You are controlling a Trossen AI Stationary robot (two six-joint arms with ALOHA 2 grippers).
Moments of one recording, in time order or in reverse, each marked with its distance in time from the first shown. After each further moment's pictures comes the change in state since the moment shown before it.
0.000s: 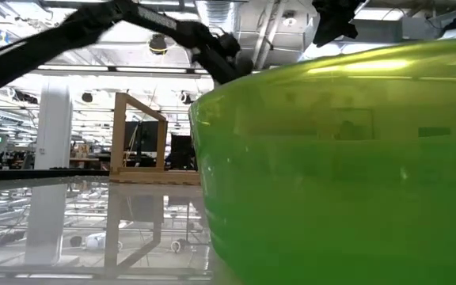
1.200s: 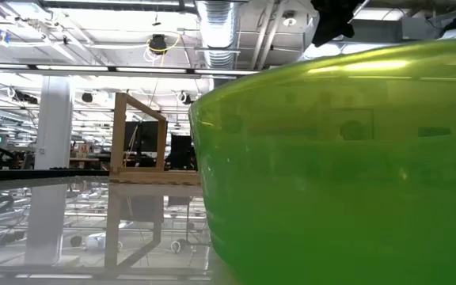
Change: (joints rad) left arm -0.897 -0.426 -0.152 -0.422 -0.337 -0.474; right arm 0.002 0.001 0.000 0.018 -0.001 -0.090
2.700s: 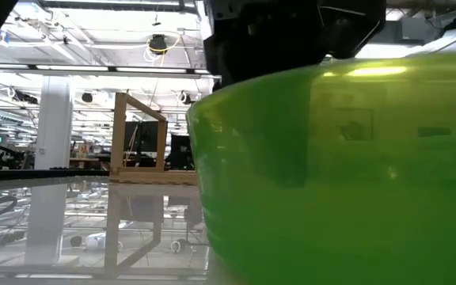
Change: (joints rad) left arm -0.185 0.499 -0.121 0.259 -0.059 -0.172; right arm 0.098 0.001 0.000 -0.143 0.001 0.011
